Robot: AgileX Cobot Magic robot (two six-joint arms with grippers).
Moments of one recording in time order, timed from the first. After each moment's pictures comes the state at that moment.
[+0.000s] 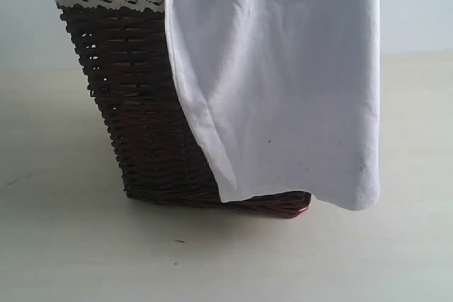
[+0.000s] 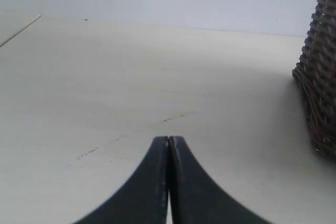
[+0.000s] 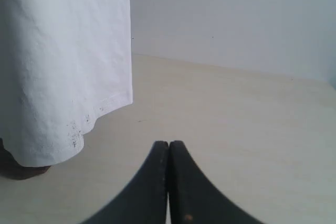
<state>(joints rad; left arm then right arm) 0.04 0.00 0.00 0.10 0.37 -0.18 0.12 0.00 0.00 -0.05 0.28 -0.08</state>
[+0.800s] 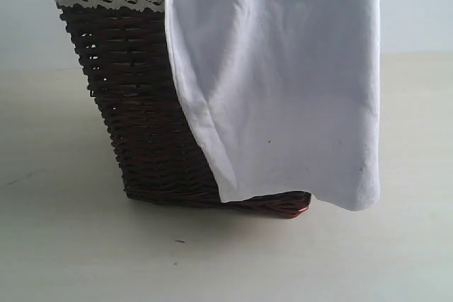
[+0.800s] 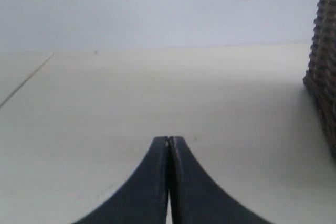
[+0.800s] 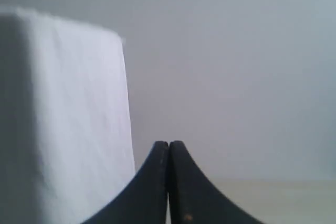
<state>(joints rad) 0.04 0.00 0.00 0.18 0.29 -0.12 0.12 0.00 0.00 0.01 -0.13 0.03</state>
